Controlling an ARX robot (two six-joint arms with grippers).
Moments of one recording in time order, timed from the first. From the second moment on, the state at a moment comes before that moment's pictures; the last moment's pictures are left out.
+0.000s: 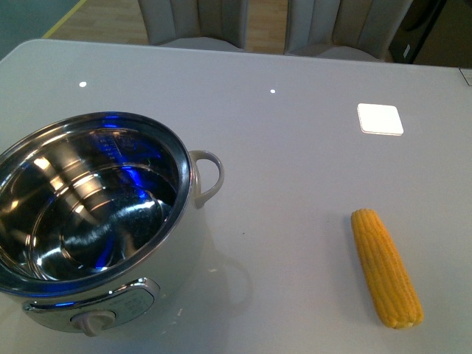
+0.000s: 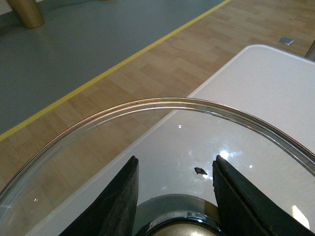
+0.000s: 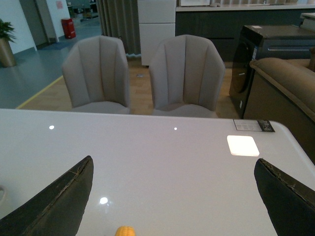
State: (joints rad) left arm 0.47 2.11 0.79 0.99 -0.13 -0.02; right arm 0.00 0.01 0.03 0.00 0.00 0.00
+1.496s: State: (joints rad) left arm 0.45 2.66 1.09 1.20 -0.06 -0.01; right arm 0.00 0.01 0.03 0.00 0.00 0.00
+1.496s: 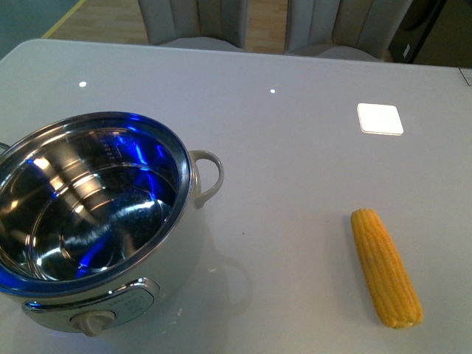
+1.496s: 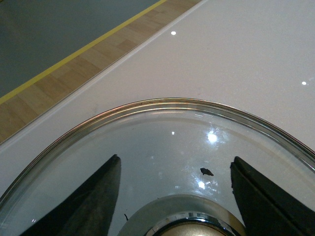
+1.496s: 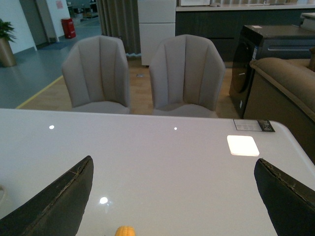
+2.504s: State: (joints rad) left arm 0.47 1.38 0.33 0.91 0.16 -0.10; right arm 0.00 0.01 0.03 0.00 0.00 0.00
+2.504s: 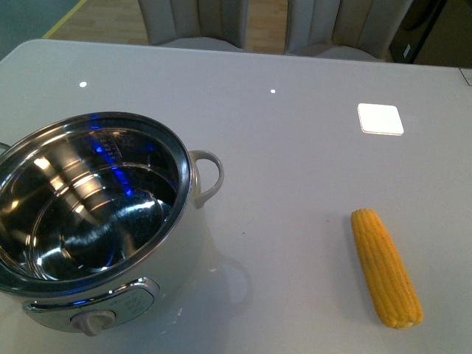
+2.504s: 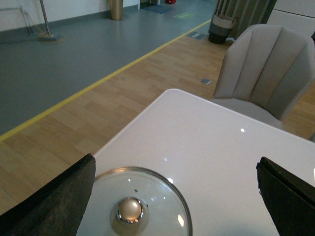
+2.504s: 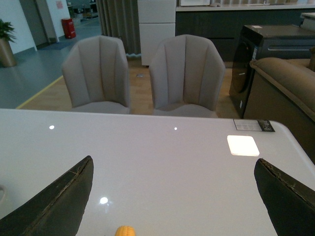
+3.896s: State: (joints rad) left arm 0.14 0.41 0.01 0.41 0.14 -0.01; right arm 0.00 0.00 0.03 0.00 0.00 0.00
